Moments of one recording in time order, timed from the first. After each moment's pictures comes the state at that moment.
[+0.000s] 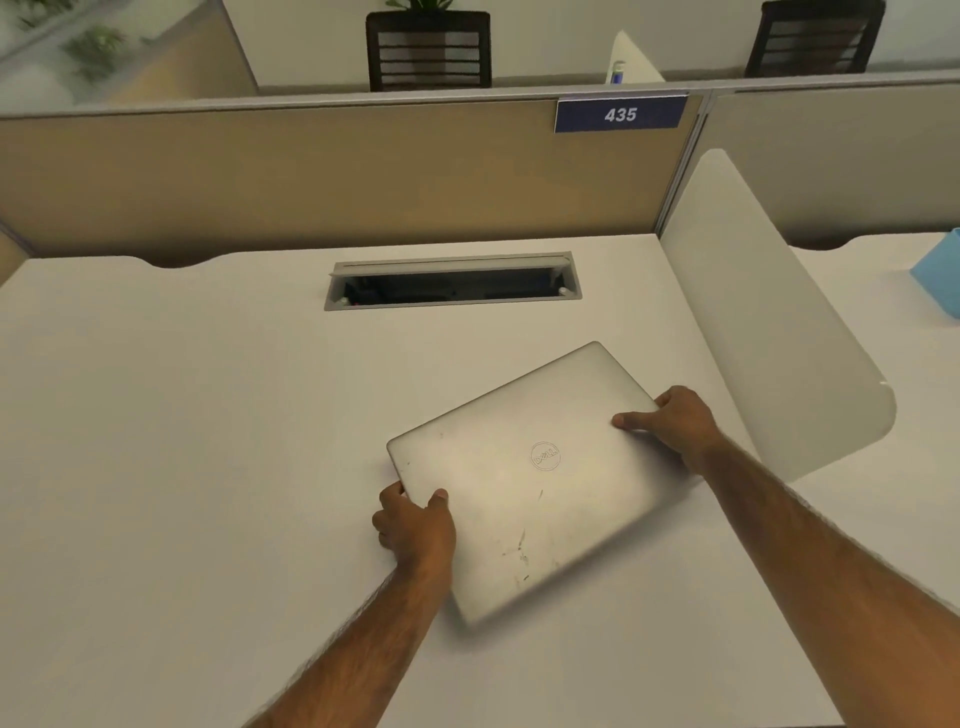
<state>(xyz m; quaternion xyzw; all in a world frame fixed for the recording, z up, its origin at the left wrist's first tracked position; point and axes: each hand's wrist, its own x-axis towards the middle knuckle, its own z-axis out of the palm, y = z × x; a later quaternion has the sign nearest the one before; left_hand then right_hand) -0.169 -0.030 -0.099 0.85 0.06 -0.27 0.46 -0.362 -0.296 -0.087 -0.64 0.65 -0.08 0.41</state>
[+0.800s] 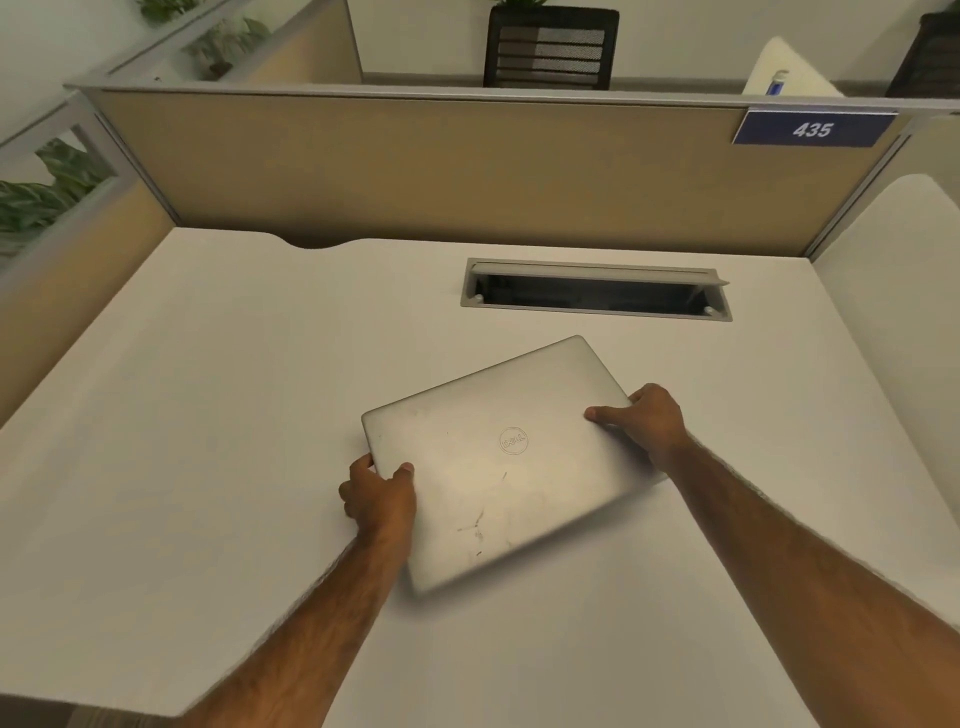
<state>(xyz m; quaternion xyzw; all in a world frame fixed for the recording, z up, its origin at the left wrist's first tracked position) 0.060 0.085 -0.109 0.85 0.10 -0.21 0.48 -0.123 -0.186 -0.088 -0.67 0.61 -0.07 0.42</state>
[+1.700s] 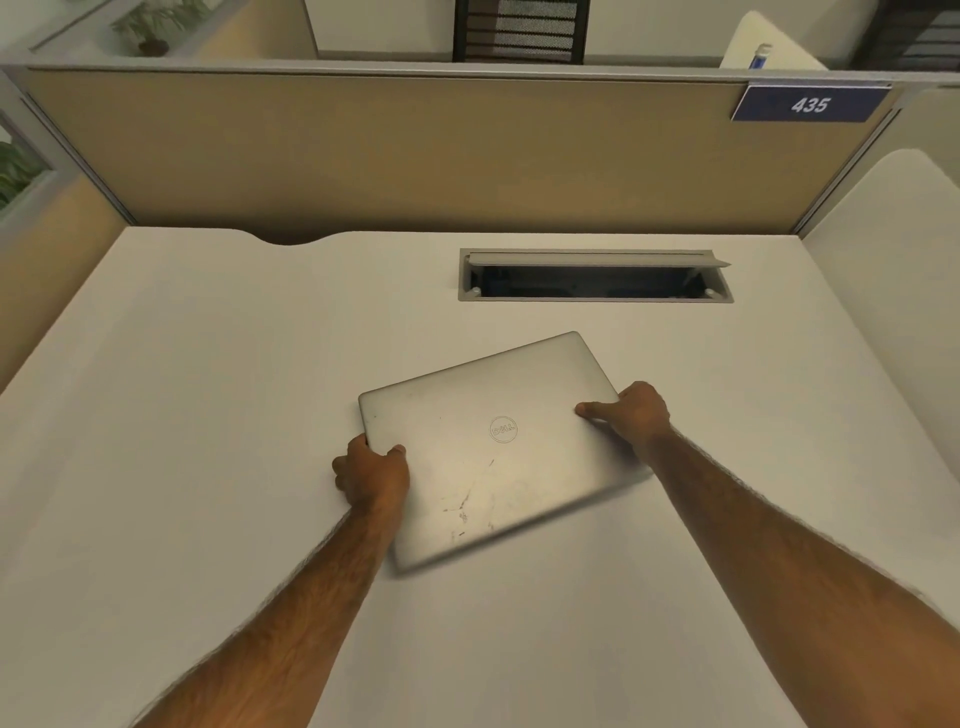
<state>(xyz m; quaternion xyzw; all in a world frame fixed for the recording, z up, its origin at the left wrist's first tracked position) 0.133 0.072 -0.126 0.88 0.04 -0.23 0.41 -0.081 -0.170 -0.112 -0.63 0.65 -0.06 0.41</state>
